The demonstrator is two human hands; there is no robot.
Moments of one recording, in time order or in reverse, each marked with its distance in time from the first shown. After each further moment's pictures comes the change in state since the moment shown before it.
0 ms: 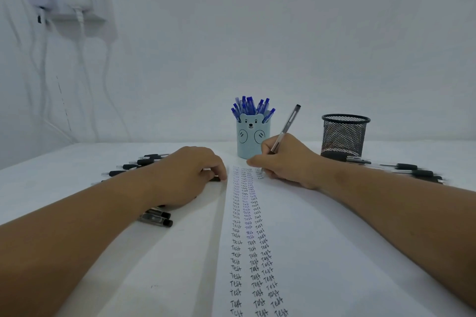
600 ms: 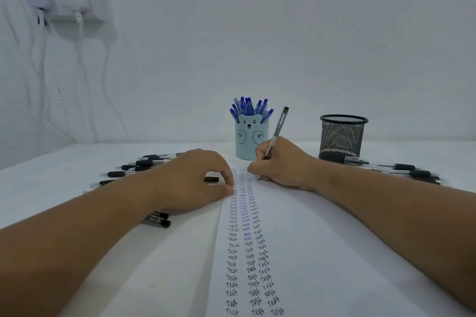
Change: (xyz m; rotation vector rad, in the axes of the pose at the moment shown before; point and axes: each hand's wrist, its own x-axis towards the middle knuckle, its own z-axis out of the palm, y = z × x) left_hand -0.002 0.010 0.004 -0.080 0.023 0.046; right_hand 0.004 0.003 0.003 -0.114 -0.031 -0.061
